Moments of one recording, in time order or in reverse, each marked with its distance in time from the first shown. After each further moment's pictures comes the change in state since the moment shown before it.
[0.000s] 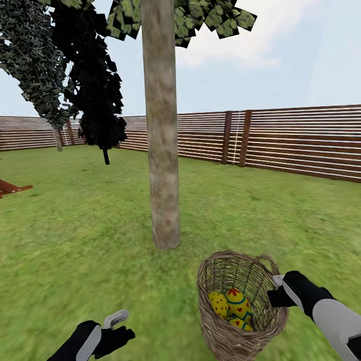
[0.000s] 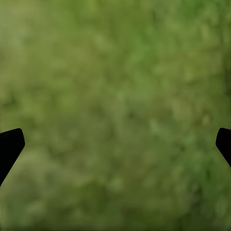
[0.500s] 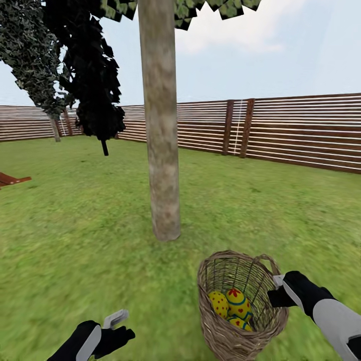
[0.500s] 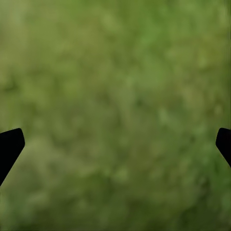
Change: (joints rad) left arm 0.000 0.000 0.000 0.000 0.000 0.000 0.000; right arm 0.000 -0.001 -0.002 0.000 -0.003 0.000 0.000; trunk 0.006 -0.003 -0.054
